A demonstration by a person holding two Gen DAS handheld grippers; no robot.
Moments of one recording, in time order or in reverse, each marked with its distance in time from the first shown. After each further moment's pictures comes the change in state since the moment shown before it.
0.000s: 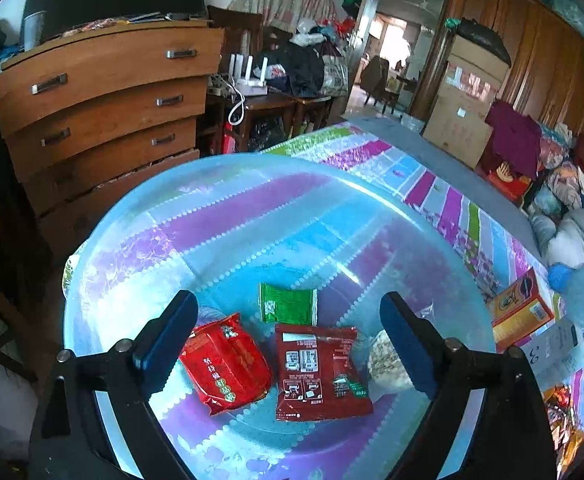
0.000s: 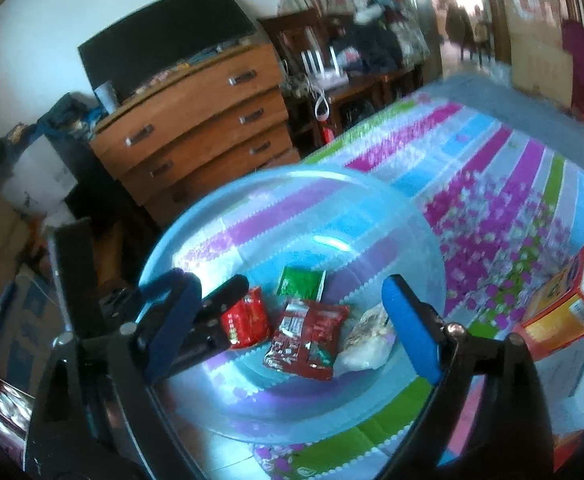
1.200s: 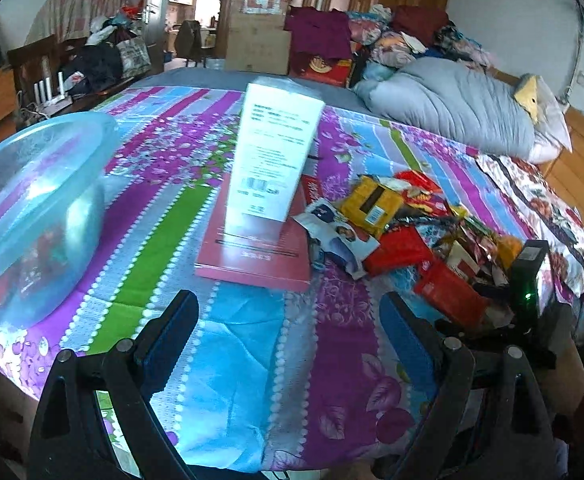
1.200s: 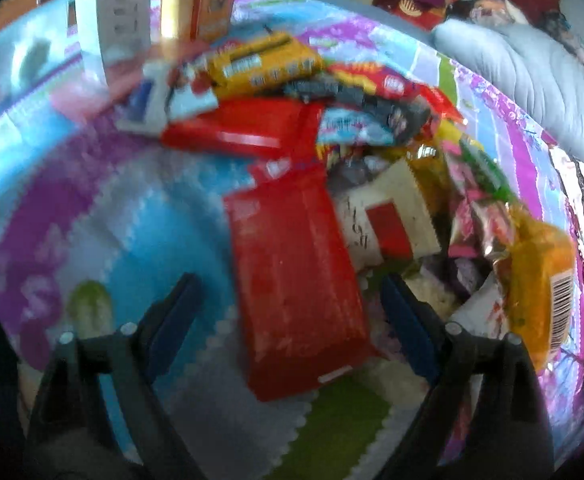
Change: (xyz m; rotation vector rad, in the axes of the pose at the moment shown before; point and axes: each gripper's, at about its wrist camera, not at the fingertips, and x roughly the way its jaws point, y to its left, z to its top) left arm -0.077 -0.223 -0.202 0.486 0.168 -0.443; right arm -0.149 -0.234 -0.324 0.126 0.314 -0.676
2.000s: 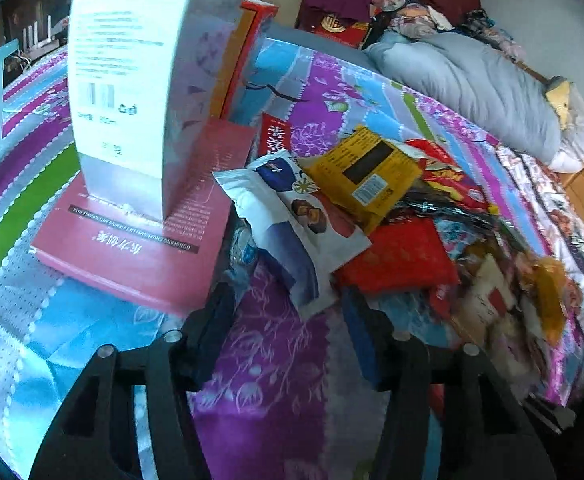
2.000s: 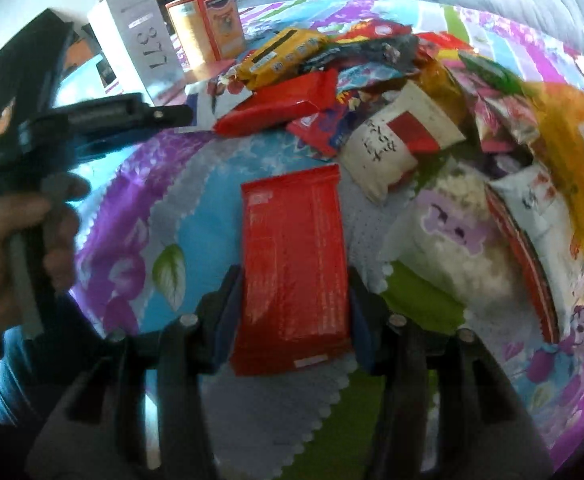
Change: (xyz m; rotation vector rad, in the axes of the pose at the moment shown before) left arm 0.152 -0.054 0.006 -0.127 0.135 -0.012; right arm -0.025 -0.013 -0.043 0.271 -0.039 0.343
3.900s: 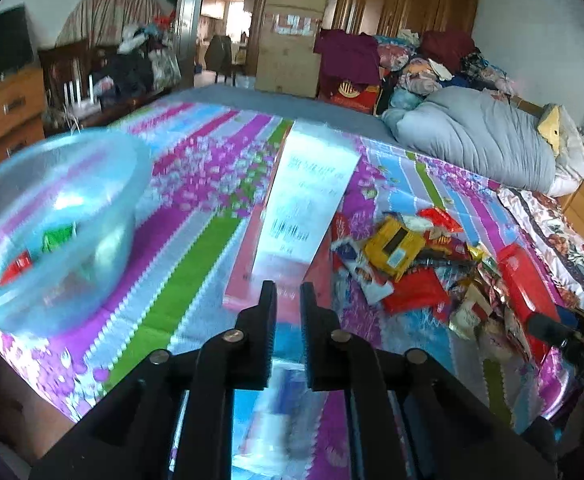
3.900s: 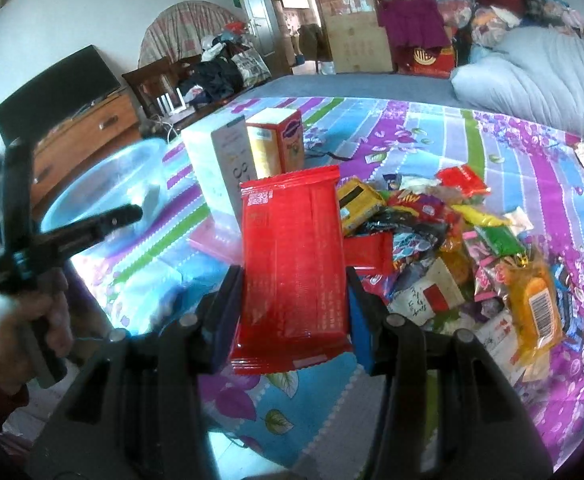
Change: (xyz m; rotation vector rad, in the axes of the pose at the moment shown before) left arm -0.163 0.070 0.000 0.045 -0.210 0.081; right arm -0.090 0.073 0.060 -0.077 -0.256 0.023
